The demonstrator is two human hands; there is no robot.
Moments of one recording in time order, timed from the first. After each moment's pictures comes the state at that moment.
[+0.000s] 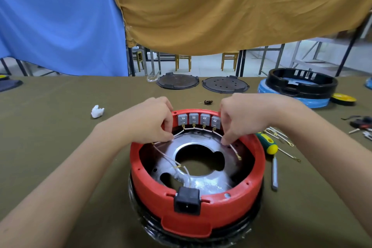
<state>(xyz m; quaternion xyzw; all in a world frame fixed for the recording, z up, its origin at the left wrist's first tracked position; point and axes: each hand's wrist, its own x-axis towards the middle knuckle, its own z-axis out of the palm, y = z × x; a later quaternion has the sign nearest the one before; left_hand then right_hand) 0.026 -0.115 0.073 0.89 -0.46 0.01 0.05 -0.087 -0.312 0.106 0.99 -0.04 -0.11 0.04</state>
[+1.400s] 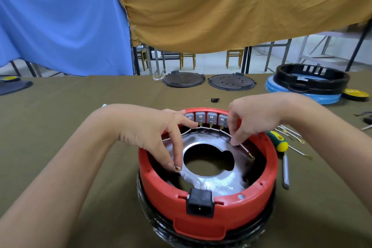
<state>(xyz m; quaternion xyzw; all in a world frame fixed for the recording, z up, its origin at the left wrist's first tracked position) 0.011 -0.093 0.099 0.79 -0.56 -0.25 0.01 -0.079 -0.322 0.098 0.99 -0.02 -0.14 -0.04</state>
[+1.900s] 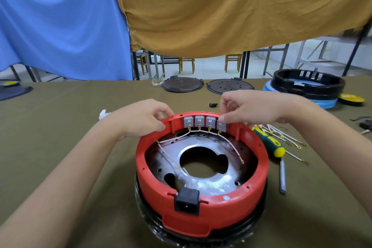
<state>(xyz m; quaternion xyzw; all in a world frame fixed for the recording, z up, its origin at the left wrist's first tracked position) 0.038 -0.098 0.086 0.90 -0.36 -0.11 0.22 -0.078 -0.333 0.104 0.97 -0.04 -0.03 -0.22</state>
